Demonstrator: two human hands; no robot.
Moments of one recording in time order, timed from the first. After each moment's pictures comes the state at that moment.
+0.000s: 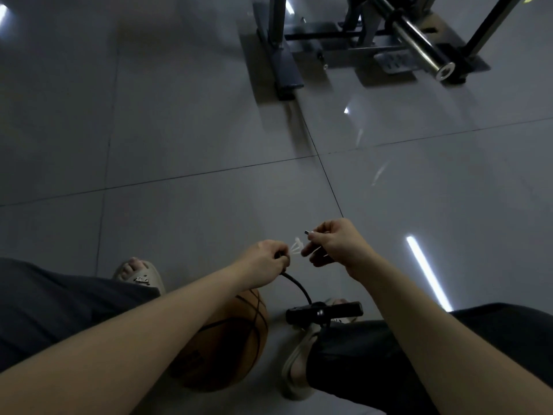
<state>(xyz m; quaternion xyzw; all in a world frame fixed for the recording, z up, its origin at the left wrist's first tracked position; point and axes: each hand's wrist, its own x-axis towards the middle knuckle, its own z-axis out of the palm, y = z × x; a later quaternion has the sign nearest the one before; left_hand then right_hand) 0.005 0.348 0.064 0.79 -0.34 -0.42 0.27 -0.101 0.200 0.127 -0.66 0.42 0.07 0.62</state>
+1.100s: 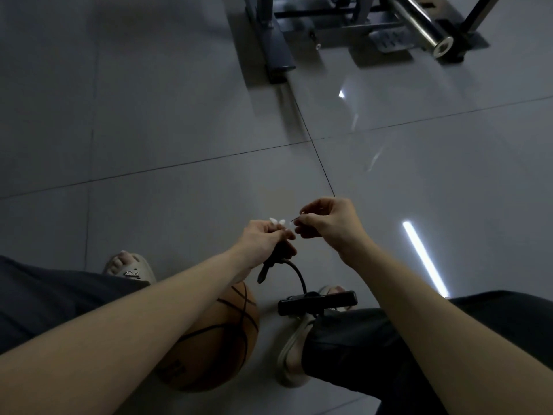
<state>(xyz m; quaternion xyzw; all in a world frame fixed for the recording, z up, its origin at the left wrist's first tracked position) -0.008 0.329 0.075 0.70 -0.10 -0.50 0.50 -0.103 0.189 0.113 -0.68 0.37 -0.05 0.63</state>
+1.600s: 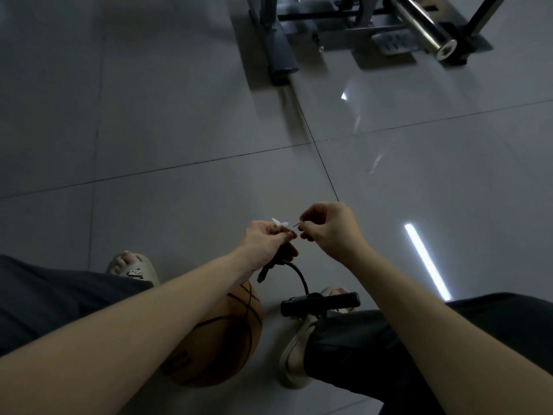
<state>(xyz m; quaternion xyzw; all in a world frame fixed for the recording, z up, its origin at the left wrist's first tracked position) -0.007 0.332 0.077 0.71 -0.11 -0.49 0.50 -0.102 0.192 0.099 -0.83 0.31 -0.05 0.45</state>
